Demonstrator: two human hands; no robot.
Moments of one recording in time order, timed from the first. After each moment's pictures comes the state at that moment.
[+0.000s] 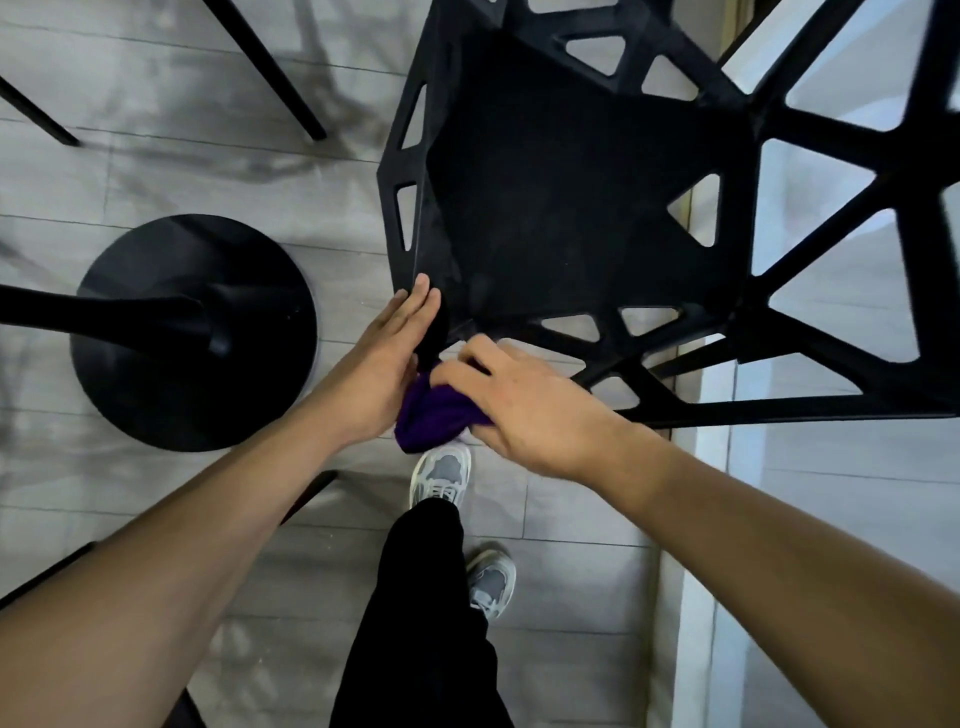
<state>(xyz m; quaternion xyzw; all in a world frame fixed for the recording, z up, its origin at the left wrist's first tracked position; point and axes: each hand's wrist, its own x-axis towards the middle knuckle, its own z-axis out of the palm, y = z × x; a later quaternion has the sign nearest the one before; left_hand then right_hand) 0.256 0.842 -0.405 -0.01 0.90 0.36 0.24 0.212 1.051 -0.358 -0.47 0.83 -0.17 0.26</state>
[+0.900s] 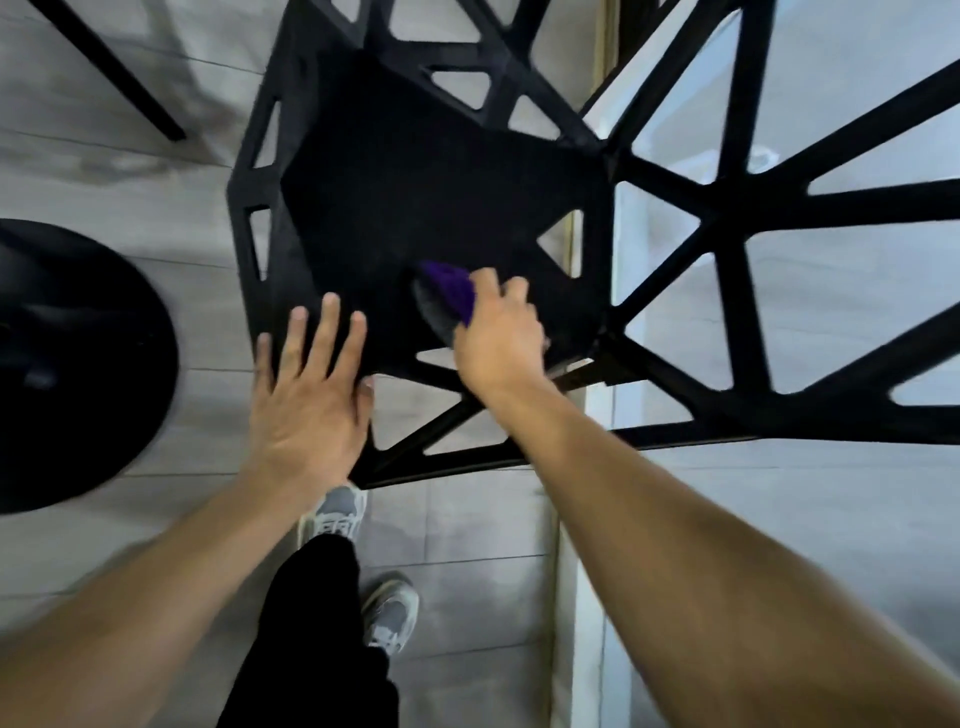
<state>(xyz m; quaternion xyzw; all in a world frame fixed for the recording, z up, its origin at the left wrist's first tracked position) 0.239 0.922 -0.414 -0.09 0.96 0.15 0.19 0.122 1.084 -0.397 -0.01 0.97 -0.09 0.21</state>
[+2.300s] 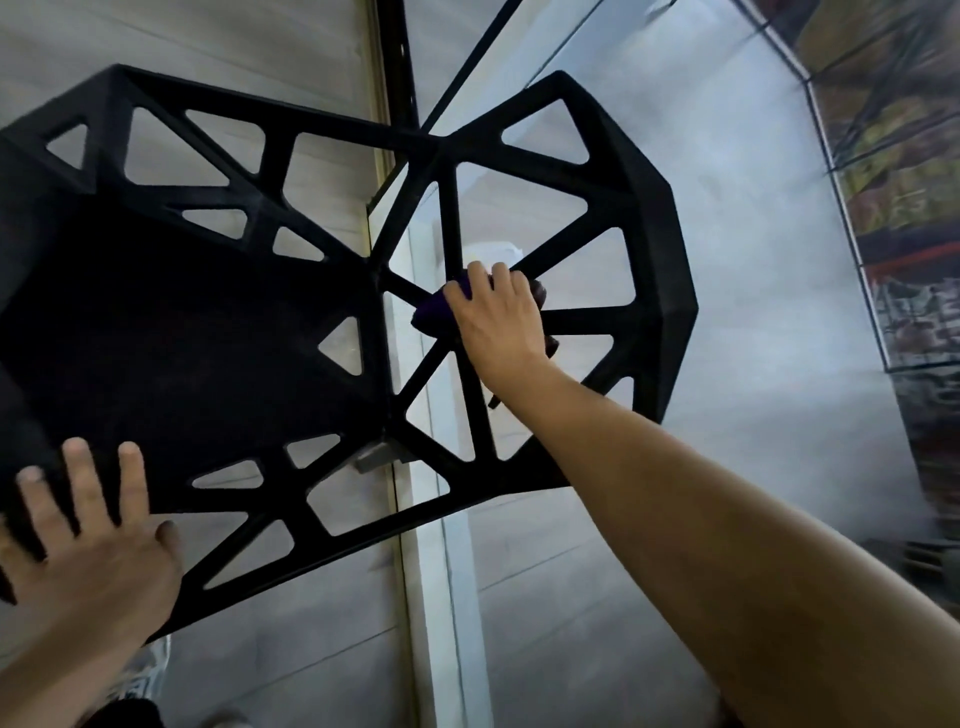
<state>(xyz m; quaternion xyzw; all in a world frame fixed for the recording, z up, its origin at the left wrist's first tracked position) 0.234 0.956 -0.444 -0.14 0.94 0.25 0.19 0.004 1.243 -0.236 -0.19 0.91 0.36 0.10</state>
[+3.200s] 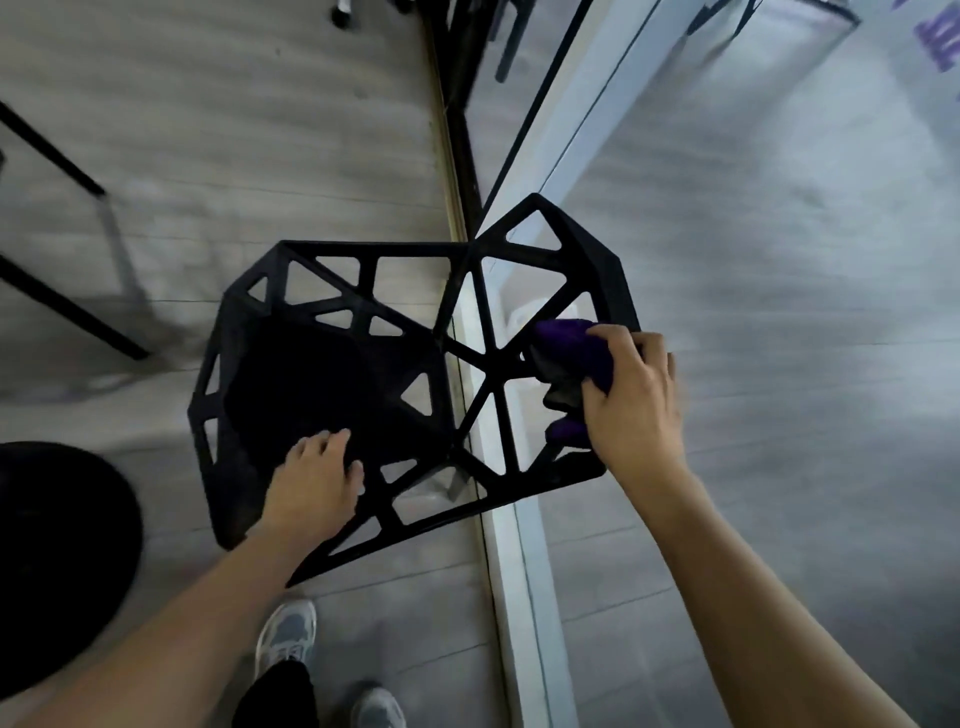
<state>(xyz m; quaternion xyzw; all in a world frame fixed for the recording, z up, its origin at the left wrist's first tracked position) 0.160 0.998 -0.237 -0.07 0.93 0.25 0.27 0.099 1.280 -0.050 0.08 0.99 -0.12 -0.04</state>
